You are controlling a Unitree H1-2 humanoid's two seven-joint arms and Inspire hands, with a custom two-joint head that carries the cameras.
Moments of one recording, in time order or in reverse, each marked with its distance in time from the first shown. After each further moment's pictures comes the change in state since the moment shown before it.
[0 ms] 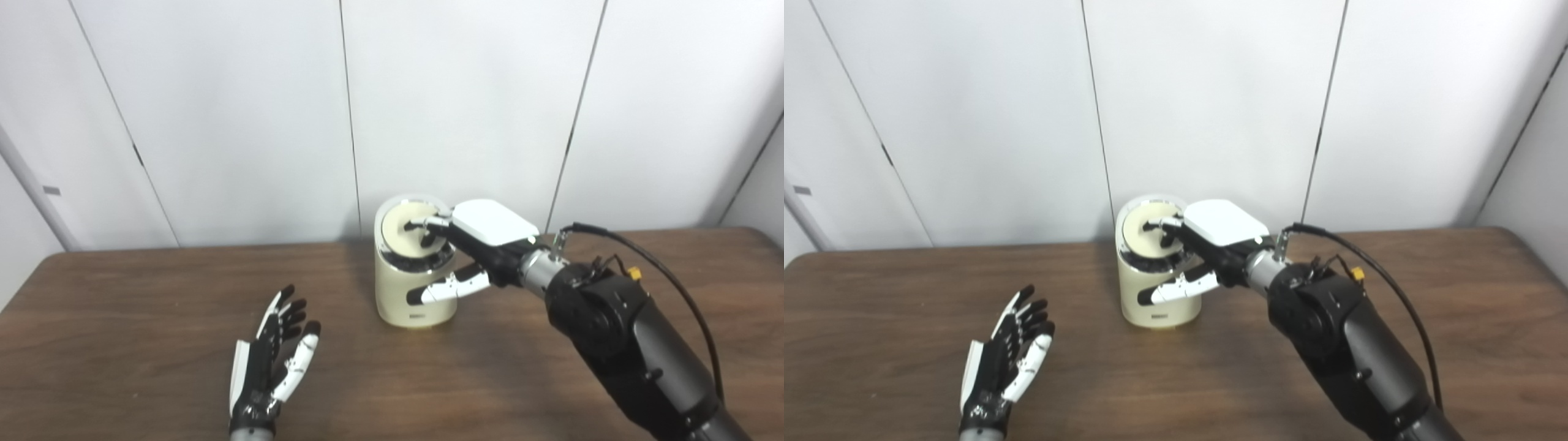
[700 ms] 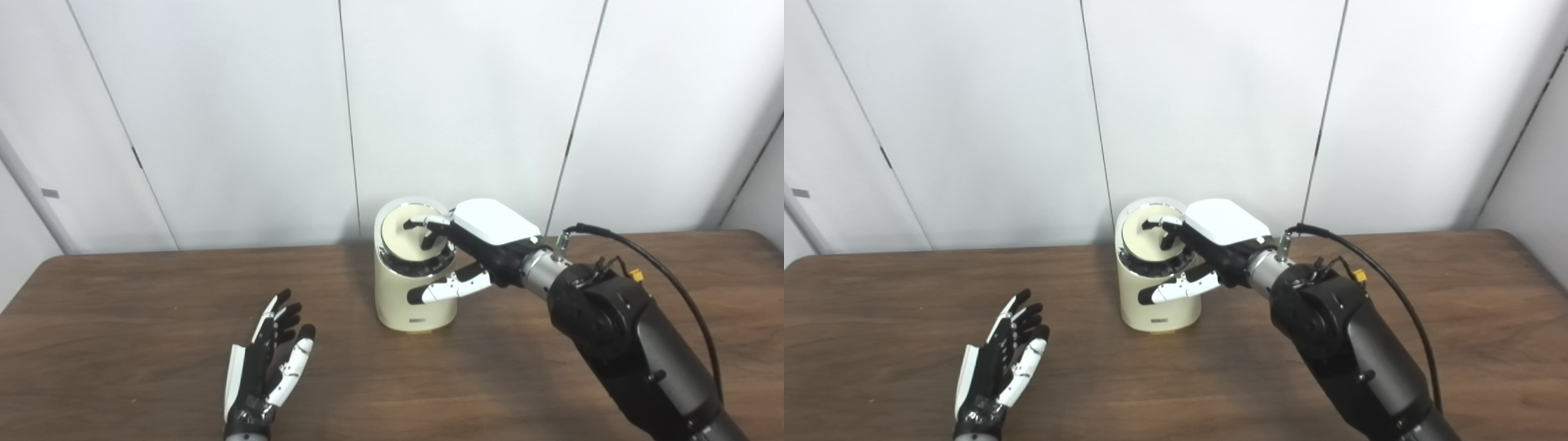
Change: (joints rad) left arm -0.002 0.009 0.003 0.000 0.001 0.003 -0.003; right arm 0.002 0.000 -0.030 0.001 0.017 -0.018 -0.024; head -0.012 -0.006
